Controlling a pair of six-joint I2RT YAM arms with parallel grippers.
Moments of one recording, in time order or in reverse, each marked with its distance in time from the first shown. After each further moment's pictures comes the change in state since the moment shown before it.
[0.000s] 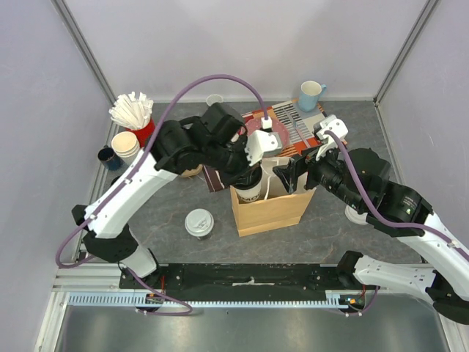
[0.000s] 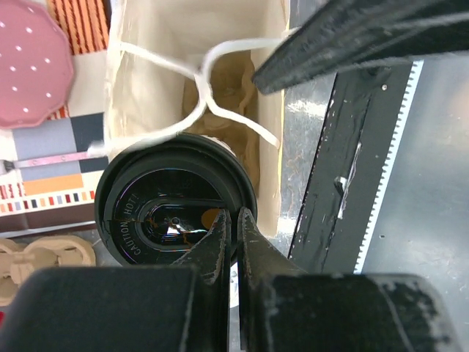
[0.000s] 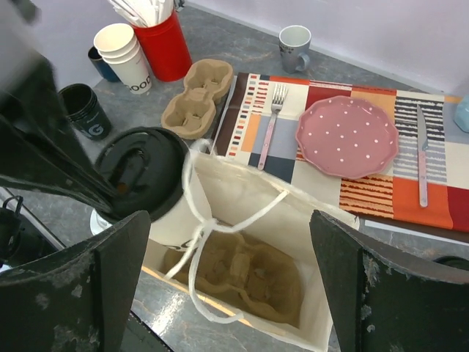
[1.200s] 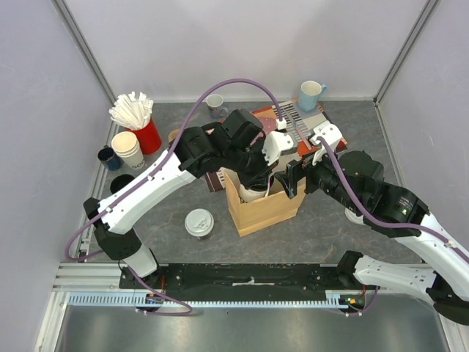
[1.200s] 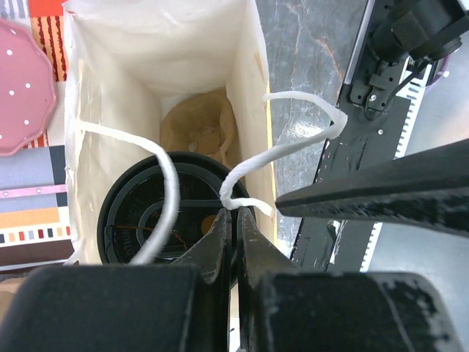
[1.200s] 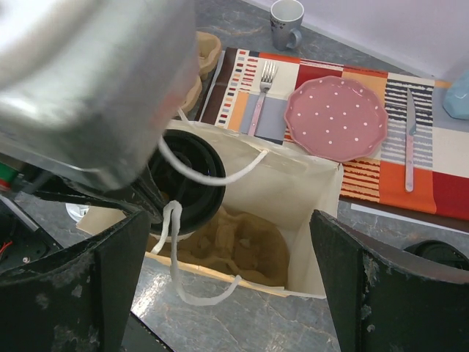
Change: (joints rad) left arm -0.041 0.052 -0.166 0.233 -0.026 -0.105; right arm 0.000 -0.010 -0.043 -0.035 0.006 -0.038
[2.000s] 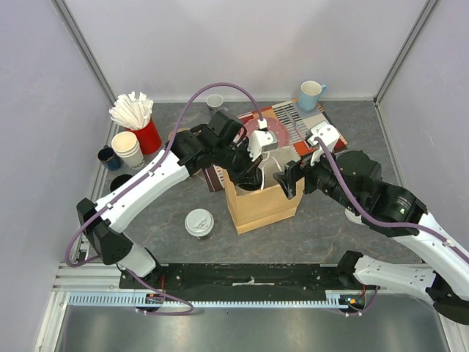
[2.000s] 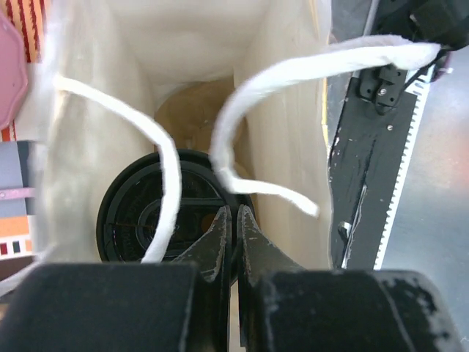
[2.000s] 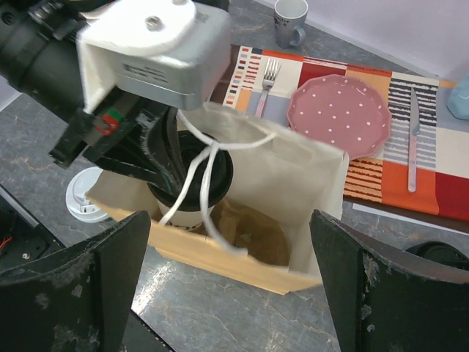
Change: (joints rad) left arm 0.173 -0.076 -0.308 0.205 0.181 0.051; right arm 0.000 -0.001 -0.005 0.001 -0.011 -0.004
